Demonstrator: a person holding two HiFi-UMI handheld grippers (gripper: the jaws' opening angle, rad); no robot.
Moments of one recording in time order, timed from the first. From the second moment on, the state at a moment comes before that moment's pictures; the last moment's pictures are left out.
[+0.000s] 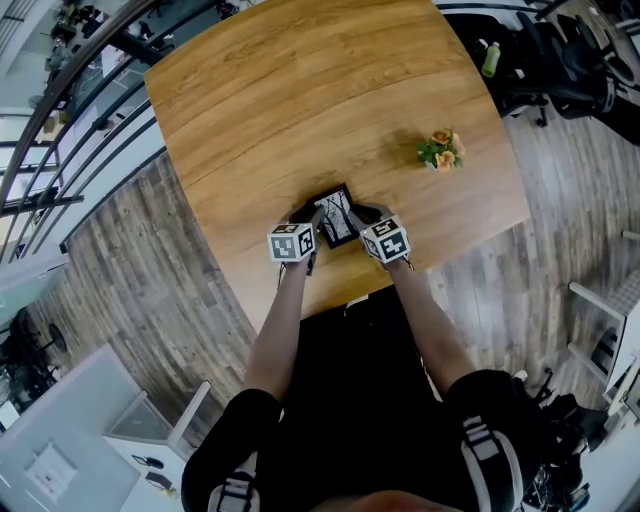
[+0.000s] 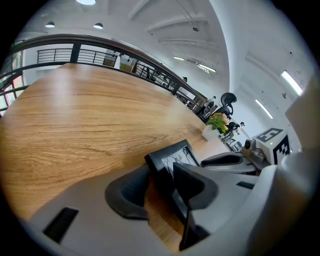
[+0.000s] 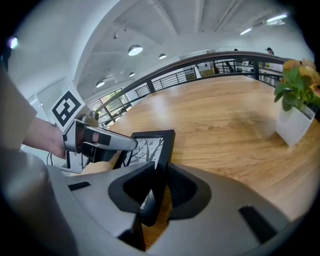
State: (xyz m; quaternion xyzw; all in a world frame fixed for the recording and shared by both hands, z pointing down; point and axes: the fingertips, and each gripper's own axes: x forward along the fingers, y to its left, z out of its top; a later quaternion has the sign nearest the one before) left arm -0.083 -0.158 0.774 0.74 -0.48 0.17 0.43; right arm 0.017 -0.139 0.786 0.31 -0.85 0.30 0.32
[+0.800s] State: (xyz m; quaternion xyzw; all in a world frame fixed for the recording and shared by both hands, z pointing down) left arm -0.083 -0.156 0.774 0.73 -0.54 0.20 0.38; right arm 0.017 -0.137 0.787 0.32 -0.84 0.29 0.33
